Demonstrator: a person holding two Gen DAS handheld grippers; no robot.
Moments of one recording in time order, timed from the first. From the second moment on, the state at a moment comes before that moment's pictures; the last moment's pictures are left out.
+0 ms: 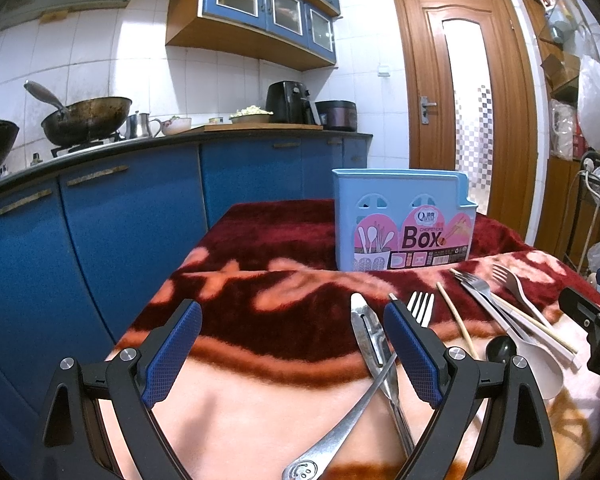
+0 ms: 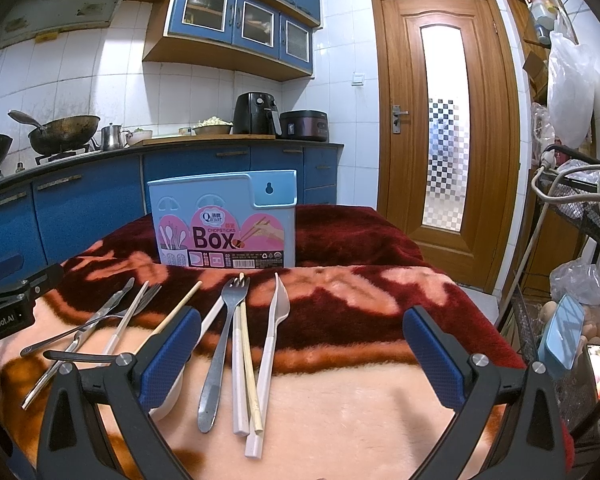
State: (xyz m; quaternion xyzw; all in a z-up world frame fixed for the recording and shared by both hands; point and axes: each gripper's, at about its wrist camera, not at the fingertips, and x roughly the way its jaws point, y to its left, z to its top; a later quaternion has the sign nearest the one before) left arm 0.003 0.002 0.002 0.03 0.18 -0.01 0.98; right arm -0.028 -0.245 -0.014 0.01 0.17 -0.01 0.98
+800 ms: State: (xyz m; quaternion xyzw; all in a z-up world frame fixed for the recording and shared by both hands) left arm 0.053 0.010 0.033 0.07 0.32 -0.05 0.94; right arm 0.042 -0.254 0.029 -0.02 0.40 0.07 0.91
